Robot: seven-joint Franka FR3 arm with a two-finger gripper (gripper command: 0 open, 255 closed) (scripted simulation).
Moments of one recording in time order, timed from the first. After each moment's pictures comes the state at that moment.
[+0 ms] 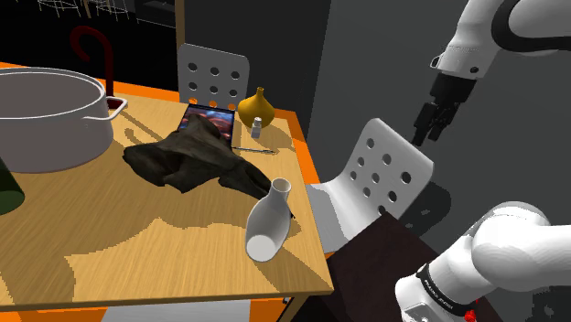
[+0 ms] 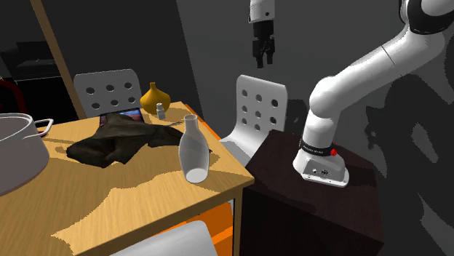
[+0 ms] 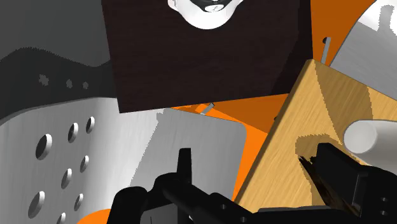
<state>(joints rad) -0.01 -0.81 -0.06 -2.41 -0.03 1.43 0.04</state>
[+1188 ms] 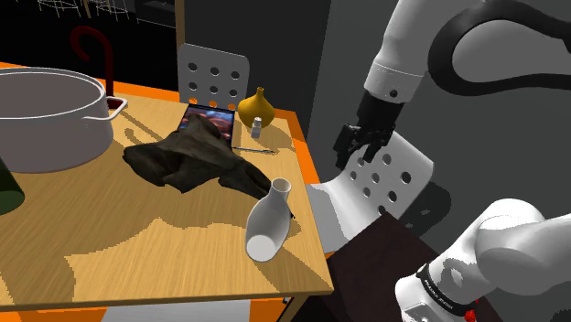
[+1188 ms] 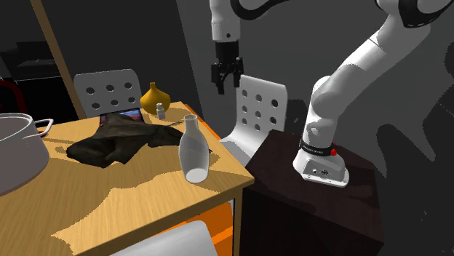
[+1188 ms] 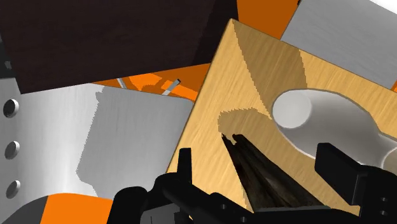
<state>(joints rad) 0.09 -0.62 0.32 -2.41 0.20 1.75 0.44</state>
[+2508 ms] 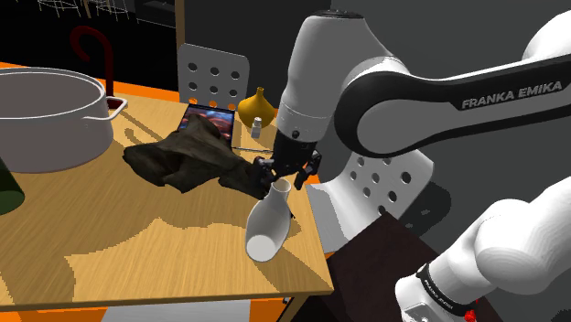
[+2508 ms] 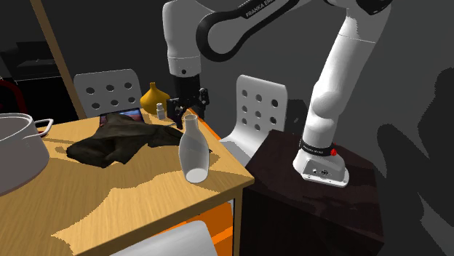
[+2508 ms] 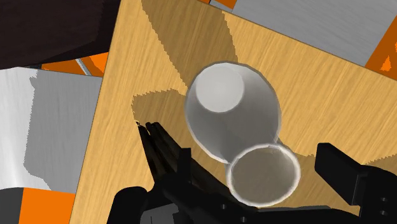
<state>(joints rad) 0.08 -0.18 0.63 -2.23 0.09 2.07 0.83</state>
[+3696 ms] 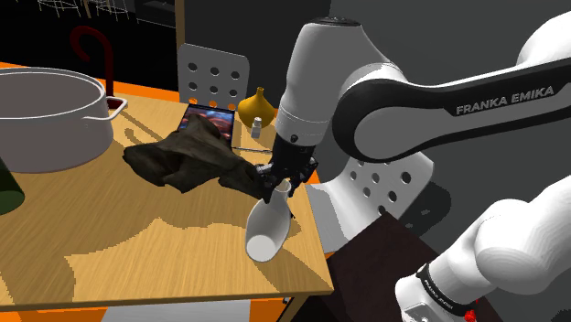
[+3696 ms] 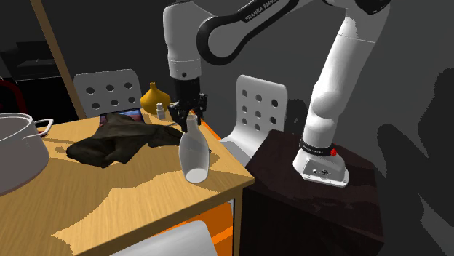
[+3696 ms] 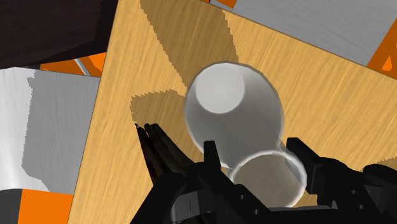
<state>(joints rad) 0.08 -0.17 0.63 -2.24 0.09 2.10 0.84</state>
